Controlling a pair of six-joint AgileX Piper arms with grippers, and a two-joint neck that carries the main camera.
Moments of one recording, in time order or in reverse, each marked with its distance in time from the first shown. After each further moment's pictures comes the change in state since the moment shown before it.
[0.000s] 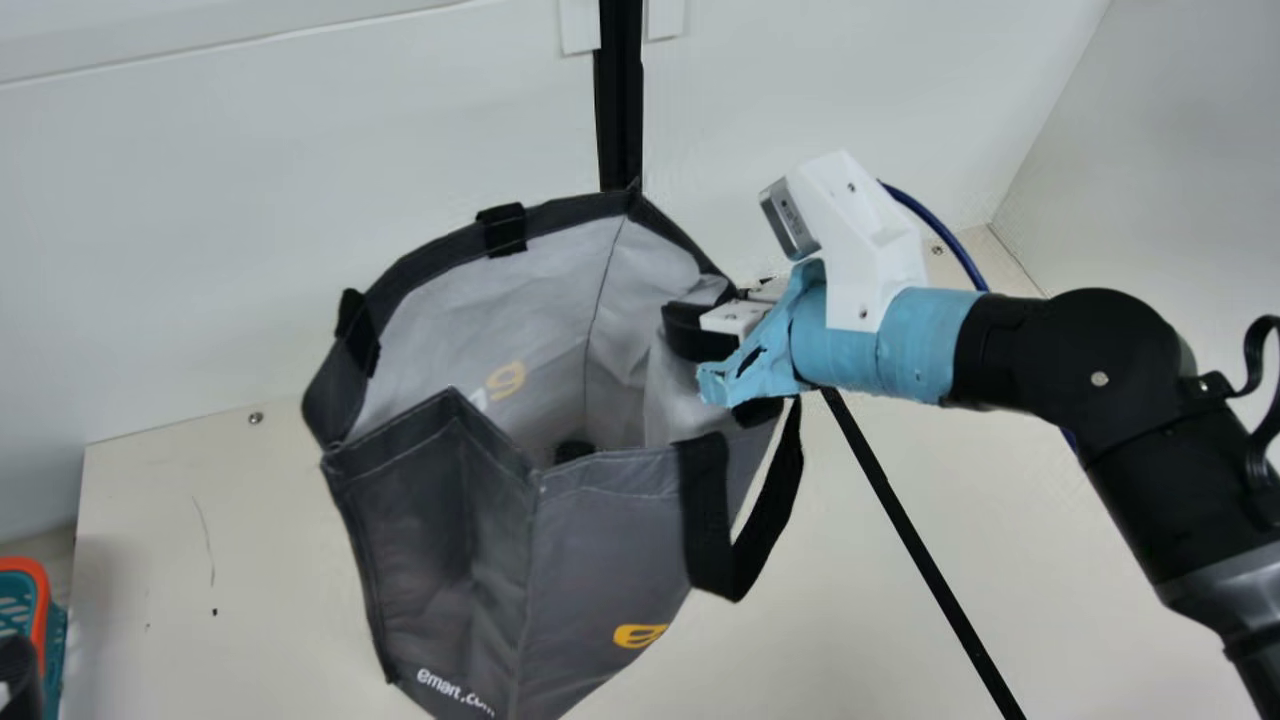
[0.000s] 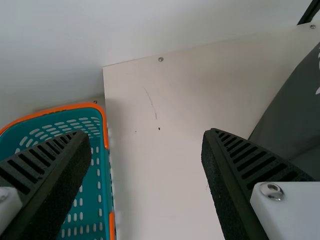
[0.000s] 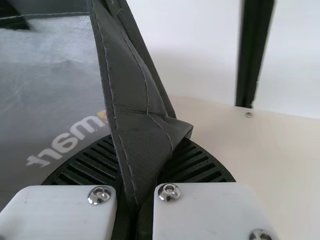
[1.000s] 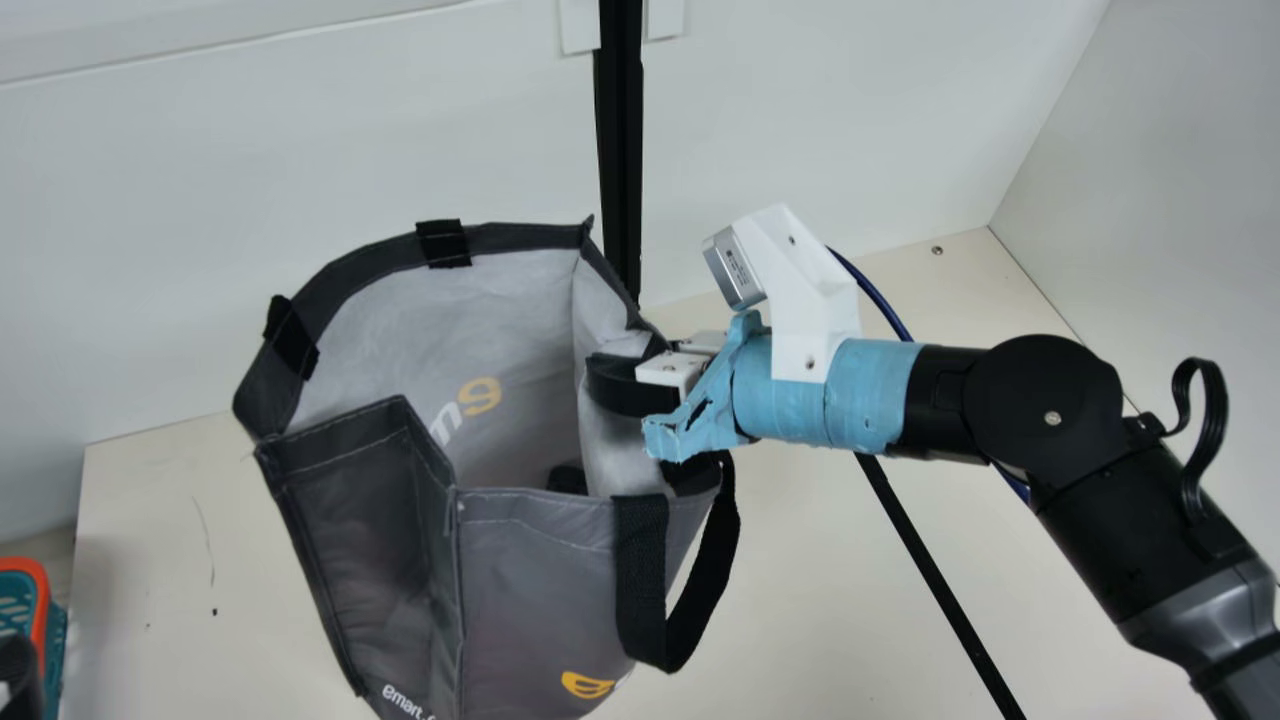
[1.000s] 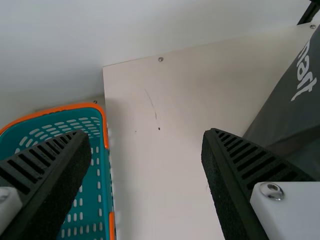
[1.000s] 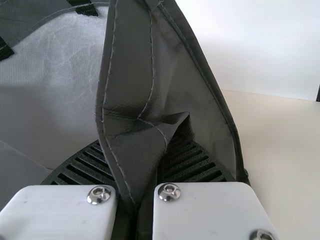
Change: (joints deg) left arm 0.0 0.0 0.0 0.0 0.0 0.0; right arm 6.3 -1.1 7.1 13.9 -1.6 -4.7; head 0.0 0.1
